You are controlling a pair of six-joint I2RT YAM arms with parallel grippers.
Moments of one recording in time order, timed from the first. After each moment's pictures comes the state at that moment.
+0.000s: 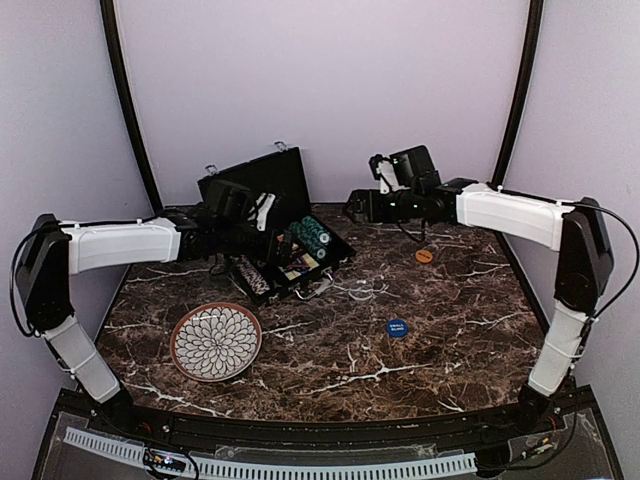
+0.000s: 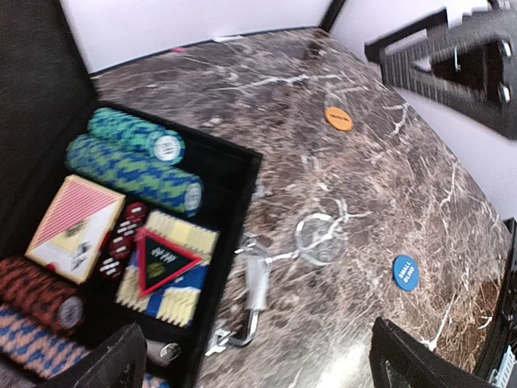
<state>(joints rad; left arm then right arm) -0.63 1.64 1.15 -0.11 0.21 -0.20 0.63 1.82 1.50 -0.28 -0.07 0.34</state>
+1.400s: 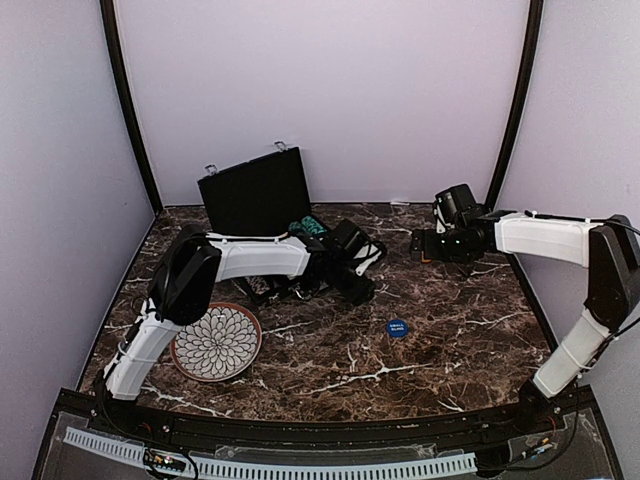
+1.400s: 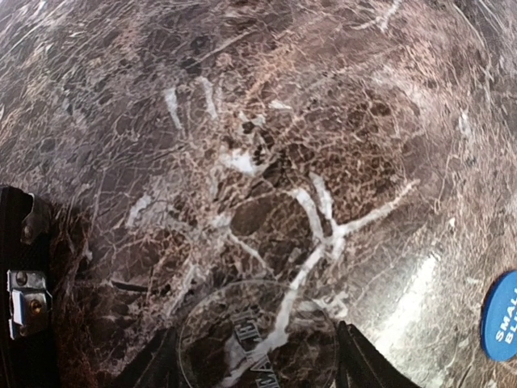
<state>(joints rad) -0.90 2.46 2.00 -0.45 0.02 0.02 0.43 1.59 1.07 -0.35 0.16 0.38</state>
